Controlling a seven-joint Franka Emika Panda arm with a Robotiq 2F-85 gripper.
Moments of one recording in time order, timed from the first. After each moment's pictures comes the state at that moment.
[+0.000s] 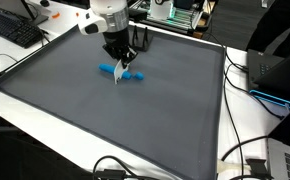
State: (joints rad) arm 0.10 0.47 0.02 -1.91 -0.02 2.31 0.11
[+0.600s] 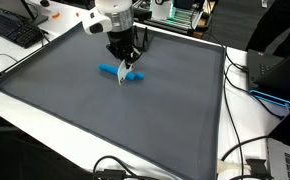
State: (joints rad) arm 0.12 0.46 0.03 -1.91 -0.02 2.31 0.14
